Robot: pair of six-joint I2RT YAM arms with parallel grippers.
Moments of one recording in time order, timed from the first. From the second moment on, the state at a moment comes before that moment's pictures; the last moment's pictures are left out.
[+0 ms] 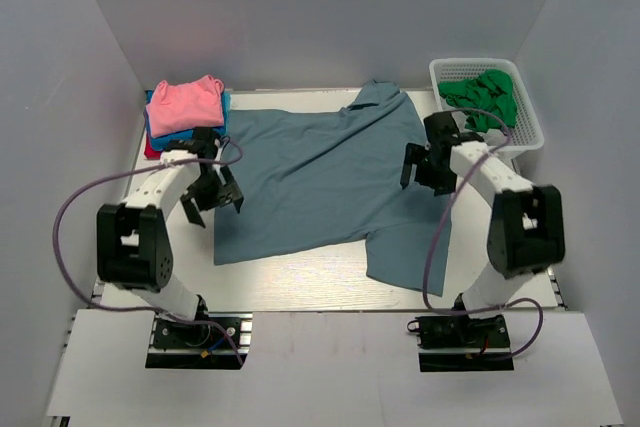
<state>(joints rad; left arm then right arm) -0.11 1.61 1.18 -1.00 -0.08 -0.55 0.21 1.71 1.23 -0.72 0.03 0.34</state>
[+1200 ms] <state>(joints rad) -0.02 1.34 0.67 -0.83 -0.01 -0.95 0.20 1.26 0.88 -0.77 0.01 0.55</state>
